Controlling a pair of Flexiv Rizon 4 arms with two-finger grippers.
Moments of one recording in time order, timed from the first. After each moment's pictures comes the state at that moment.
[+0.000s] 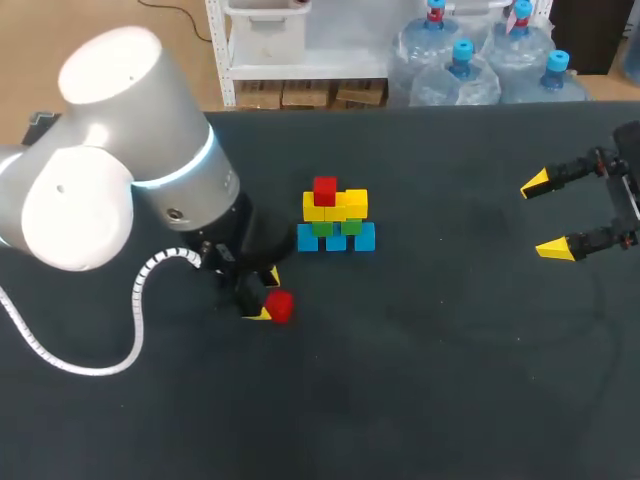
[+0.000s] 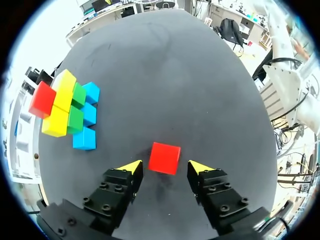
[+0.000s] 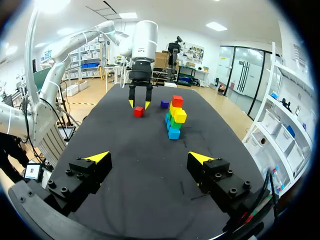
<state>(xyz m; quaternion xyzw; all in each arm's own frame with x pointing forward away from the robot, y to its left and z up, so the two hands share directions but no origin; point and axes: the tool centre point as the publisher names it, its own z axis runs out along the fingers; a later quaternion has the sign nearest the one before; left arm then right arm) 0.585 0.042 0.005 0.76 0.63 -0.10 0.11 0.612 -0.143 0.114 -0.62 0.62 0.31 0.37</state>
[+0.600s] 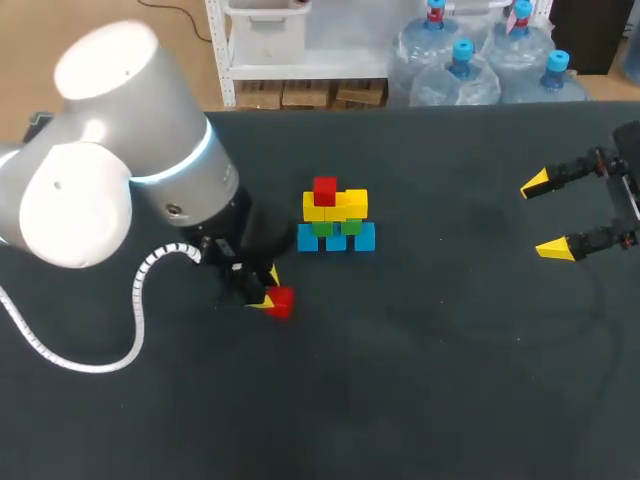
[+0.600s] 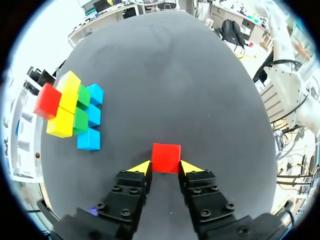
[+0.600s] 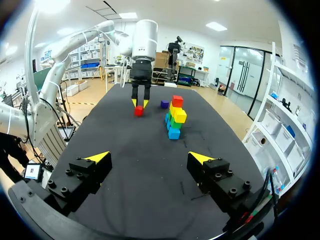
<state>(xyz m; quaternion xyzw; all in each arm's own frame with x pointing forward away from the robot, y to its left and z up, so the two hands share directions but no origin) 0.589 0.040 0.013 0.76 0.64 -0.10 0.12 0.612 -0.143 0.114 -0.62 0.62 0.31 0.37</state>
